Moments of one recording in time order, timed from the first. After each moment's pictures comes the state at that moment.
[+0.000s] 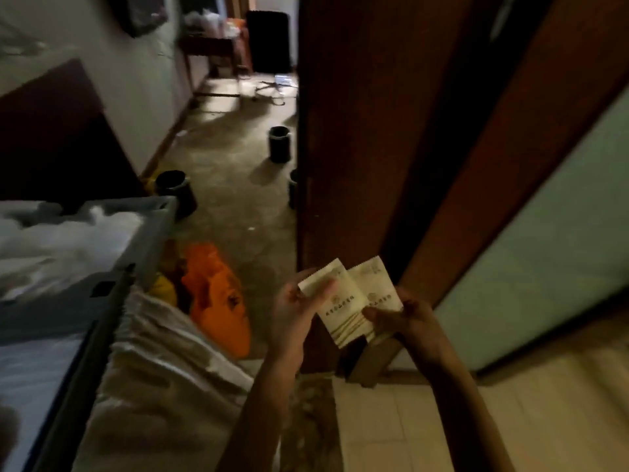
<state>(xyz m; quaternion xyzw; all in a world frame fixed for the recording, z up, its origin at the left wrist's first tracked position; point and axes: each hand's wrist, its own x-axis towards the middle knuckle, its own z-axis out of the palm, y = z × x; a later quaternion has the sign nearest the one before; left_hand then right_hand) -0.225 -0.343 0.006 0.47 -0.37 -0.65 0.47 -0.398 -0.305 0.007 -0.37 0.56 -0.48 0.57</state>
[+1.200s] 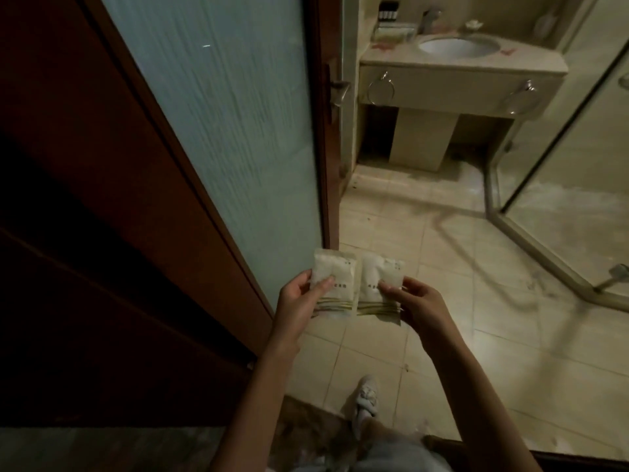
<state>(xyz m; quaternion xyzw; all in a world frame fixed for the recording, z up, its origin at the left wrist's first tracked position) -0.436 -0.287 -0.051 0.22 -0.63 -0.75 0.00 -0.483 -0.101 -0.065 0.10 0.64 -0.73 0.21</state>
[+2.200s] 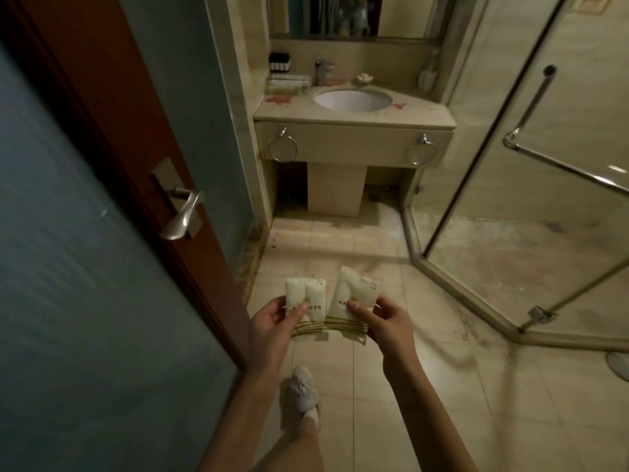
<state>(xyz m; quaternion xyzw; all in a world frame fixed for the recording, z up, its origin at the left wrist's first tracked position) -0.824 -0.179 -0.086 0.20 -0.62 -0.76 0.01 -0.828 -0.012 -0.084 0.16 0.63 -0.76 0.04</state>
